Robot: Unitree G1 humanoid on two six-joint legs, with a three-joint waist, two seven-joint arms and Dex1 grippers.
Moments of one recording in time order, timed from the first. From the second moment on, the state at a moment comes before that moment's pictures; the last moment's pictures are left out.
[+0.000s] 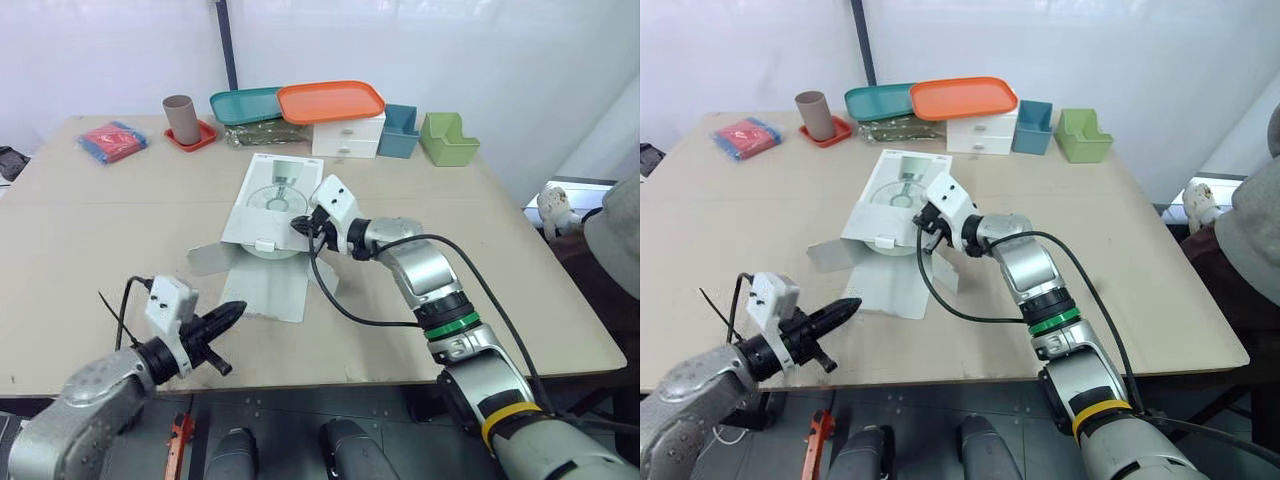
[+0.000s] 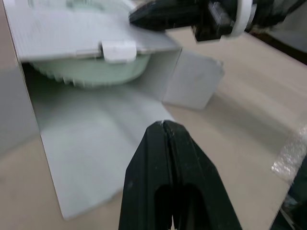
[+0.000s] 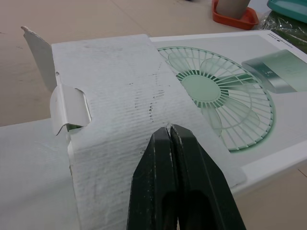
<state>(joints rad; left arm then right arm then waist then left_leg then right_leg) 0.14 0.43 0.23 -0.72 -0.63 0.79 -0.52 -0.87 -0.22 0.23 0.32 0.04 0.42 0.74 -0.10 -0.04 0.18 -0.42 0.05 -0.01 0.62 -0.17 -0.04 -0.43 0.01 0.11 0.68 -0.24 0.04</state>
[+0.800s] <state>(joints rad) 0.03 0.13 0.29 -0.43 -1.03 0.78 -0.31 -0.80 -0.22 0.22 0.18 0.08 0.47 0.72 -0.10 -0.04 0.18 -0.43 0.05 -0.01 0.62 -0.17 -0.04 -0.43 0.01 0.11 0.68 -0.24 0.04</state>
